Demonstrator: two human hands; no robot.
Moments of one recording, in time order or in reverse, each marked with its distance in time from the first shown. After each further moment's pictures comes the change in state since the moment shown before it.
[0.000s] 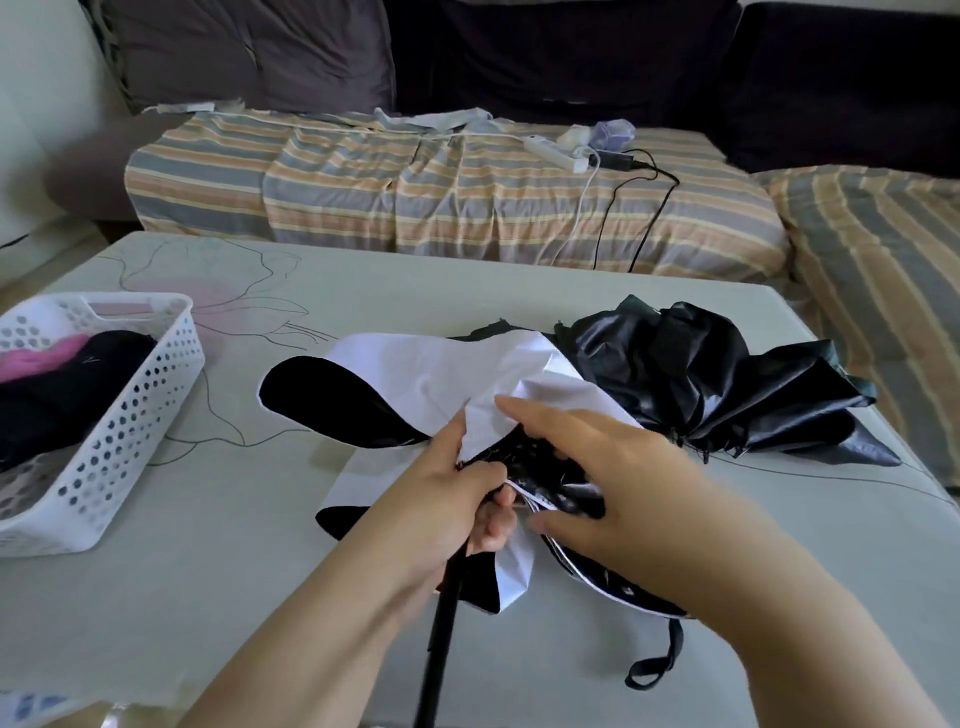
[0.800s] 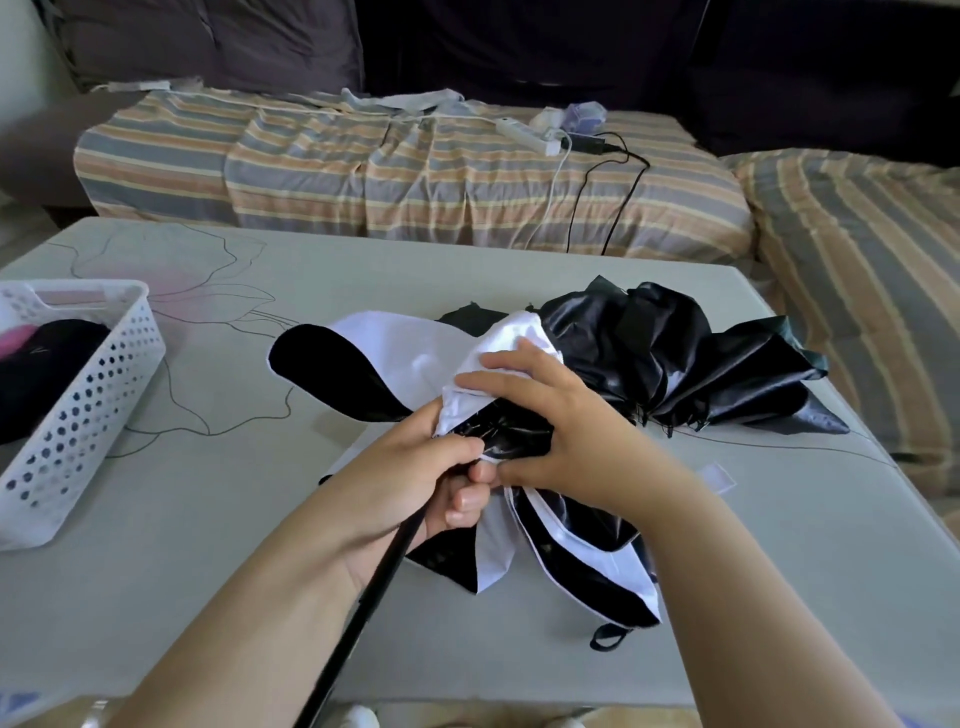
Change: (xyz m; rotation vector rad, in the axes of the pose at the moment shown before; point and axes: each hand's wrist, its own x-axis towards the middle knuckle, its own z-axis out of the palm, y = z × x) left_hand 0.001 0.006 -0.001 -0.112 -0.224 -0.040; right_hand 0.021 0.043 0.022 0.221 0.040 -0.071
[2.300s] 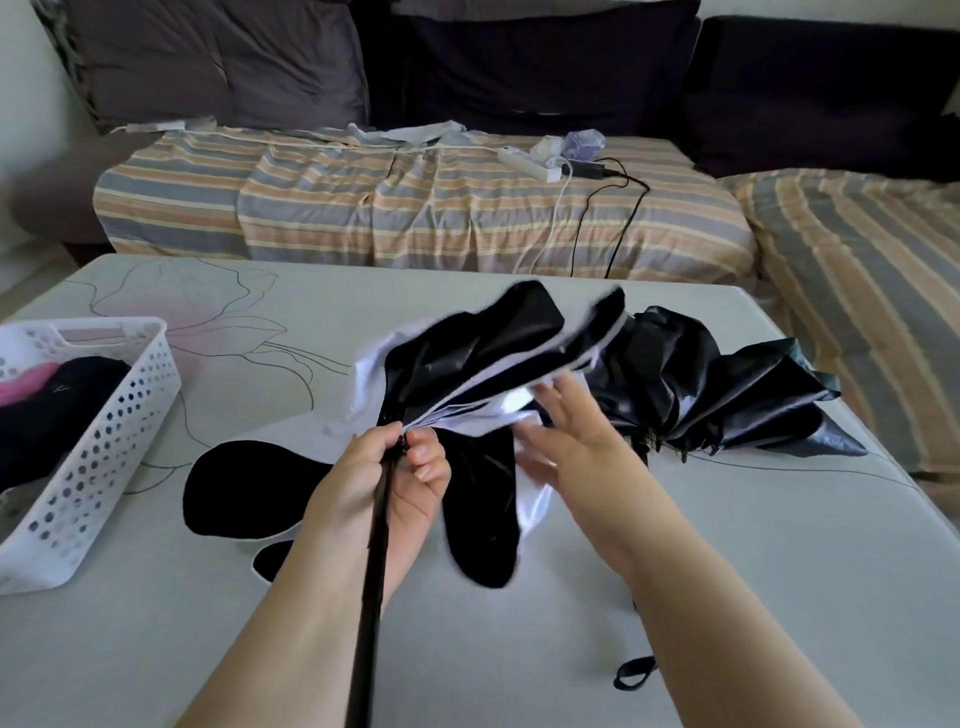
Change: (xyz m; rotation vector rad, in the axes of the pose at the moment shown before) left_hand 0.014 0.009 -0.017 -0.807 0.331 0.160; right_hand 0.004 -0.035 0.012 0.786 0.215 0.580
